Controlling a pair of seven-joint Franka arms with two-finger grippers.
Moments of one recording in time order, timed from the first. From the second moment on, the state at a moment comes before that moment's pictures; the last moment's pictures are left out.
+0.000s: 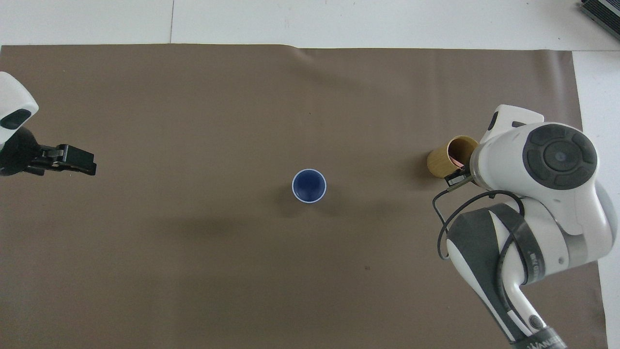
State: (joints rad) left arm 0.02 -0.02 -0.05 -1.69 -0.03 1.62 0.05; right arm 0.19 -0.03 0.01 -2.01 -0.26 2.06 -0.12
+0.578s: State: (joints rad) left arm 0.02 -0.05 -0.07 -1.51 0.00 1.39 0.06; right arm 0.18 -0.10 -0.01 -1.81 -0.15 1.81 -0.13
